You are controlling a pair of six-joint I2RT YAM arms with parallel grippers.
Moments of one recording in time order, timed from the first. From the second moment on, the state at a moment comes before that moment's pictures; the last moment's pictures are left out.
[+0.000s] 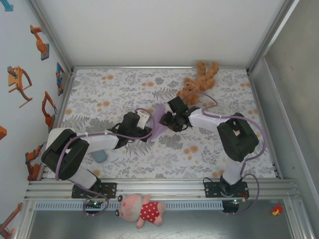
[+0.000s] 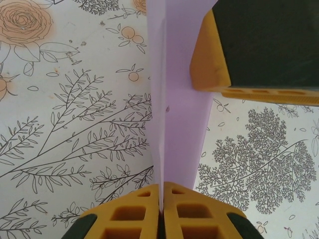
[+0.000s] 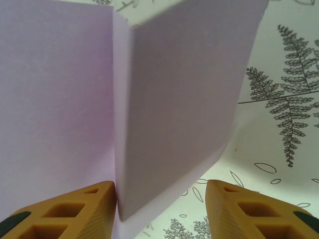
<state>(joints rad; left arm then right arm) -0.71 1.54 0.61 0.18 0.20 -0.25 0.65 1.81 1.10 -0.34 -0.23 1.02</state>
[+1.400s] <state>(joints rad) -0.74 1.33 0.73 -0.10 -0.17 -0.09 0.59 1.52 0.93 -0.14 -0.18 0.98</state>
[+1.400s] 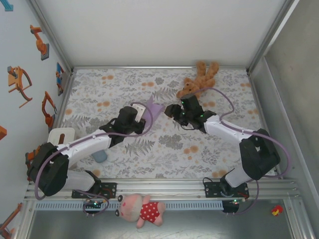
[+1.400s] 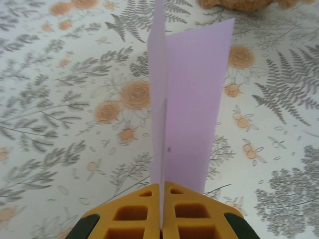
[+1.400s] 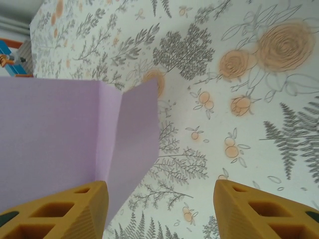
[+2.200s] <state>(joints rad) -1.07 1.60 0.79 -0.14 -0.57 0.03 0.54 1.44 0.75 -0.15 -0.09 1.00</state>
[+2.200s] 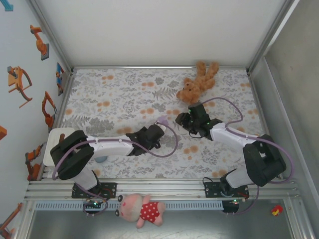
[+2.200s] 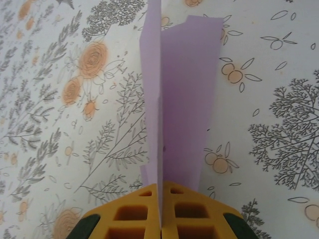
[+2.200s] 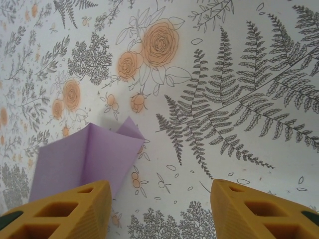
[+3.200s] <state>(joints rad) -0.90 1.76 0.91 -0.18 0.10 -0.08 0.54 1.44 0.73 -0.14 -0.09 1.01</state>
